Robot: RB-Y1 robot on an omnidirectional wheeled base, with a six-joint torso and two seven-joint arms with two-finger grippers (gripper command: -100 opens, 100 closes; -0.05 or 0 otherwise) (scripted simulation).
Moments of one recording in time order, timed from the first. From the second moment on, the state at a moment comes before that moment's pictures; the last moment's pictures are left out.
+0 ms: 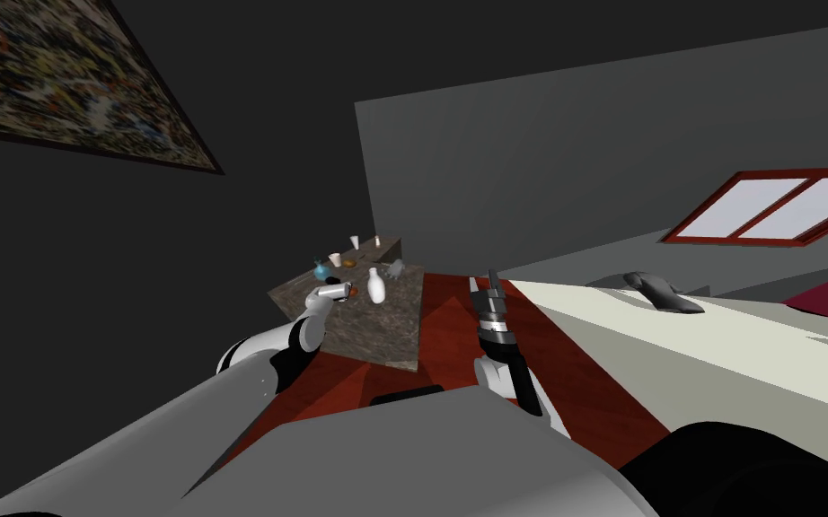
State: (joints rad) left arm -0.94 0.29 0.52 -0.45 -0.19 0.57 -0.31; right arm 0.52 -0.03 -0.01 -2.23 -0.07 -0.50 -0.12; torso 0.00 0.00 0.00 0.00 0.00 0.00
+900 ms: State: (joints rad) left arm -0.95 0.32 0.53 -0.37 -0.13 0.52 -0.37; right arm 0.52 -0.03 -0.01 -2.23 -0.07 -0.50 -0.12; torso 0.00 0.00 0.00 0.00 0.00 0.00
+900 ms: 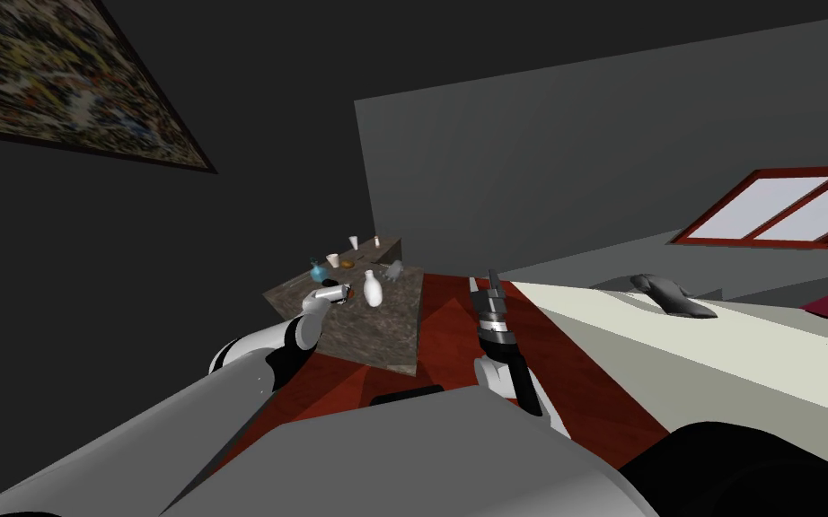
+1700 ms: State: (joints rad) left arm -0.89 0.33 0.54 -0.43 -0.04 0.54 -0.49; right arm 0.52 -0.03 -0.01 -2.23 -0.07 -0.50 -0.12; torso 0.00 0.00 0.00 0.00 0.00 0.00
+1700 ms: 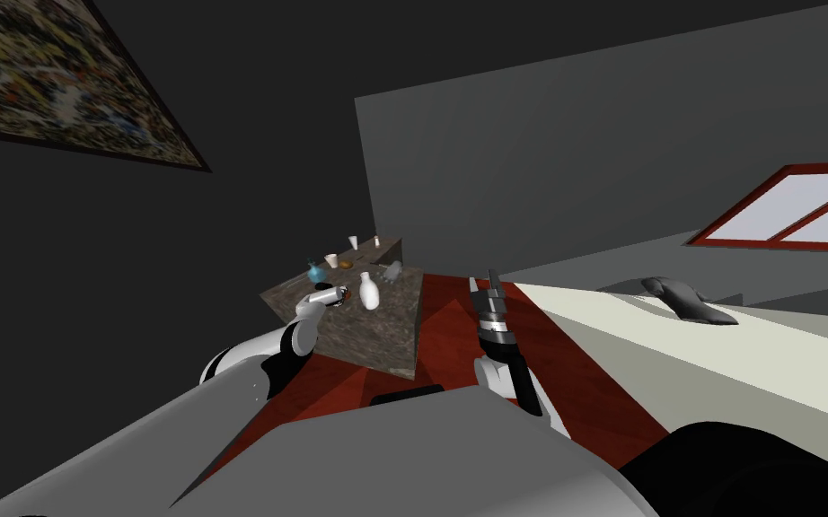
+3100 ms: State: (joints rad) left arm -0.95 0.29 0.53 -0.41 -0.18 0.56 -0.33; right arm 0.52 -0.03 -0.01 -2.23 -0.07 -0.50 -0.12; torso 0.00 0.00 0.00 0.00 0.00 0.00
